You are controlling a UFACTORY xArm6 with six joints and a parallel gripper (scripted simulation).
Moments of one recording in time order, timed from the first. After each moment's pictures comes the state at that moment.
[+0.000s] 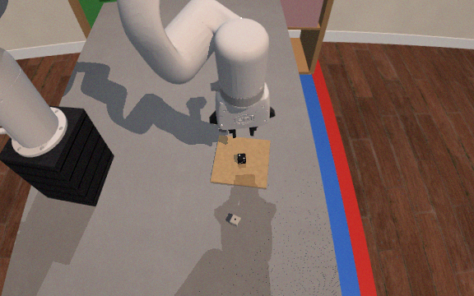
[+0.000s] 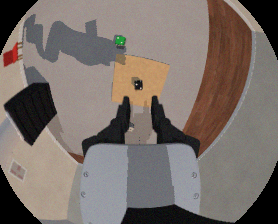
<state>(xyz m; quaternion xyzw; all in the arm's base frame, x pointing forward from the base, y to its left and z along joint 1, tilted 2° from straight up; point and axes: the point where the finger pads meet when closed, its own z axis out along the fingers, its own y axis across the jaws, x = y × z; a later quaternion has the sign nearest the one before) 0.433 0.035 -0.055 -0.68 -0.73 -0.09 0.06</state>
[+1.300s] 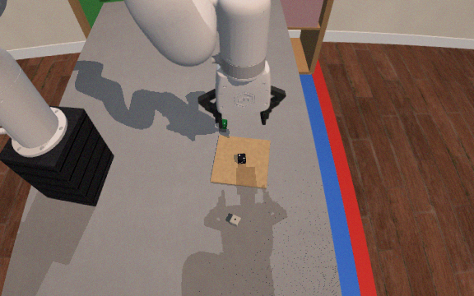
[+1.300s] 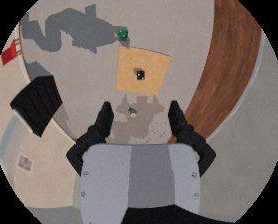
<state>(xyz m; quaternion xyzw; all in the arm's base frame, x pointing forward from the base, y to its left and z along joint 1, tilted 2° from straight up) 0.431 0.039 -0.030 -0.68 -0.73 -0.01 0.01</state>
